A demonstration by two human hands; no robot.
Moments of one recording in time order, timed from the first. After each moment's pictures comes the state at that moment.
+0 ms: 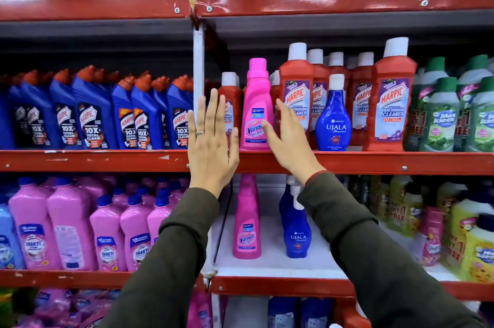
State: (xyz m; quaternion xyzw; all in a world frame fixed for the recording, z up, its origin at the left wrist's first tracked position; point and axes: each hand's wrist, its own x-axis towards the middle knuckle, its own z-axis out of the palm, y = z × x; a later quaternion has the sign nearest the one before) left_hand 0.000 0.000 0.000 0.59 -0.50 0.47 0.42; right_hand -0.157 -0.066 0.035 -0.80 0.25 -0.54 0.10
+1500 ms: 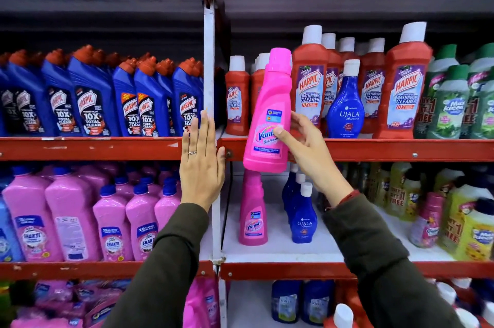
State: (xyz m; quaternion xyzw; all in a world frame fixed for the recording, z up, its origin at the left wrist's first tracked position) left_hand 0.063 -0.004 -0.067 0.62 -0.50 0.45 0.40; right_hand -0.161 -0.041 -0.001 -0.71 0.17 -0.56 0.39
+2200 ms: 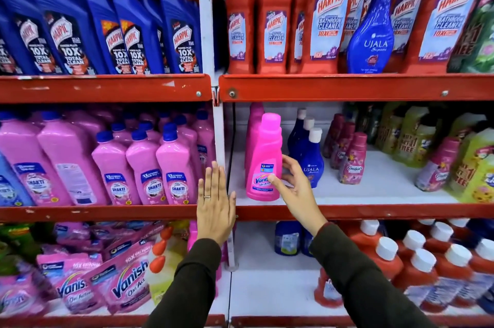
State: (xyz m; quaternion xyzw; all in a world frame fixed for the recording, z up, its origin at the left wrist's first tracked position) left_hand 0.048 0.017 -0.287 0.72 -0.53 0.32 0.31; right_hand -0.144 -0.049 -0.221 -0.70 0.25 -0.50 0.45
